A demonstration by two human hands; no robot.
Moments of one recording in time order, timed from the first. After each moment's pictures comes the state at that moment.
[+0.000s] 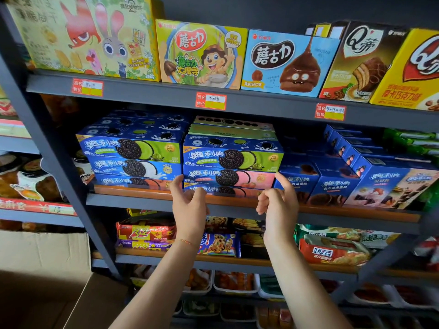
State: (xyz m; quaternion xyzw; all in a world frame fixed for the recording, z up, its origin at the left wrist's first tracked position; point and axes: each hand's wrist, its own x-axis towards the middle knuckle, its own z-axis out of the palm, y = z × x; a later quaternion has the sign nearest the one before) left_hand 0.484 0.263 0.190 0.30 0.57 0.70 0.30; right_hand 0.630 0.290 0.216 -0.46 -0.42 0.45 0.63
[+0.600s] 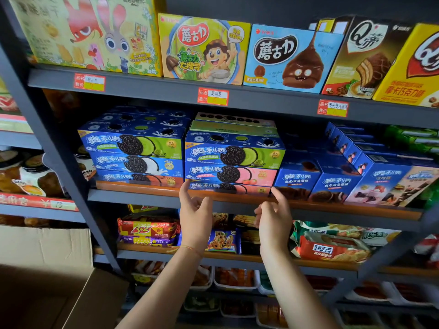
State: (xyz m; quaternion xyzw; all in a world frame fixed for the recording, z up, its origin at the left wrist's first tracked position) left_hand 0.492 0.261 0.161 0.30 0.58 0.68 0.33; right_hand 0.628 0.283 0.181 -0.55 -0.41 0.44 0.59
